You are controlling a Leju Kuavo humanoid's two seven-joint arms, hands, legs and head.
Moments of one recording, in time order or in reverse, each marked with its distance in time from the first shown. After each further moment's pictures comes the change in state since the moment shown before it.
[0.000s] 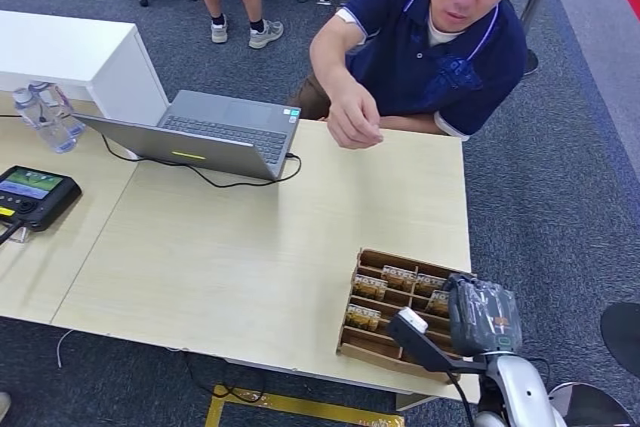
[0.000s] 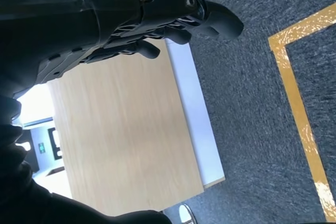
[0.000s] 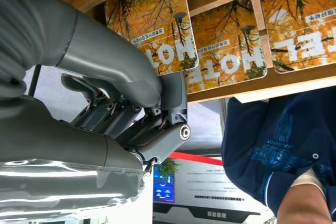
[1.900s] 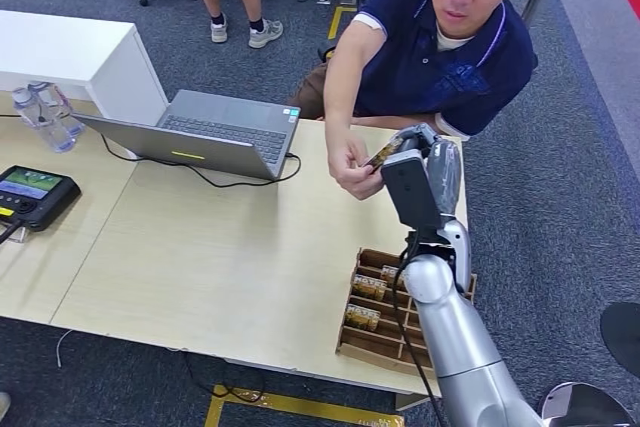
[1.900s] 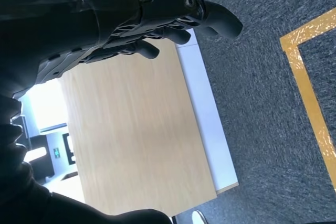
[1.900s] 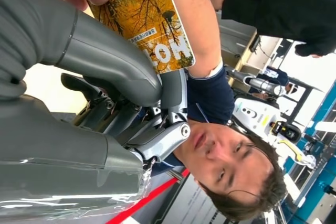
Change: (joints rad) left arm -0.014 -0.008 -0.006 0.000 -0.035 -0.009 0.061; right arm -0.574 0.377 -0.013 0.479 -0.670 -0.315 -0.366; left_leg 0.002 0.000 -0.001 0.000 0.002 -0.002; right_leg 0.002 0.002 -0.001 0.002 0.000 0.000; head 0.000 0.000
